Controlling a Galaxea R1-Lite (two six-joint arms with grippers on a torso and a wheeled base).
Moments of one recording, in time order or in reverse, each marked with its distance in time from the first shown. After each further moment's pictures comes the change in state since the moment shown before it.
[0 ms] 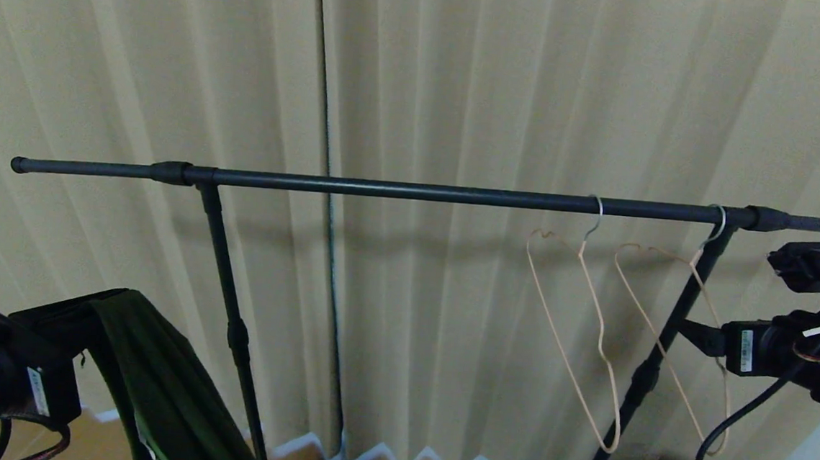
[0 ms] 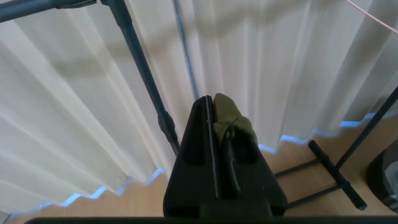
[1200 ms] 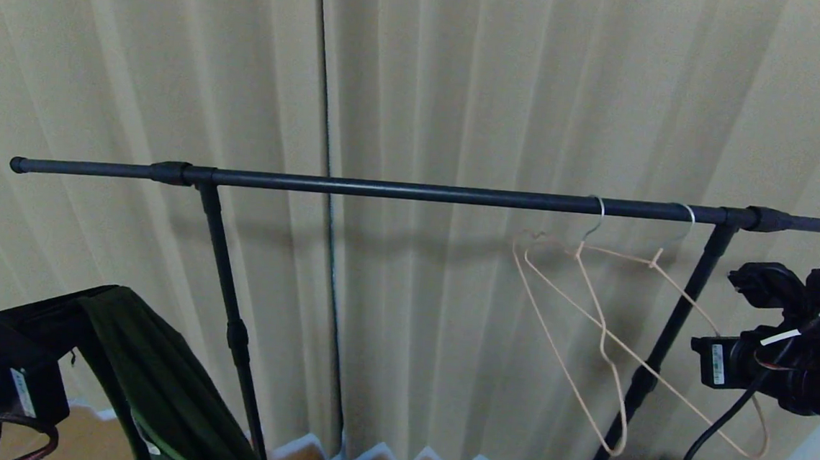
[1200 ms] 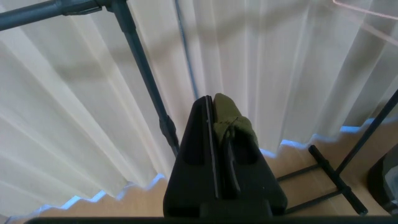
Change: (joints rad) left arm 0.001 -0.028 0.000 0.002 0.000 0.000; right arm 0.007 0.094 0.003 0.004 -0.004 0.006
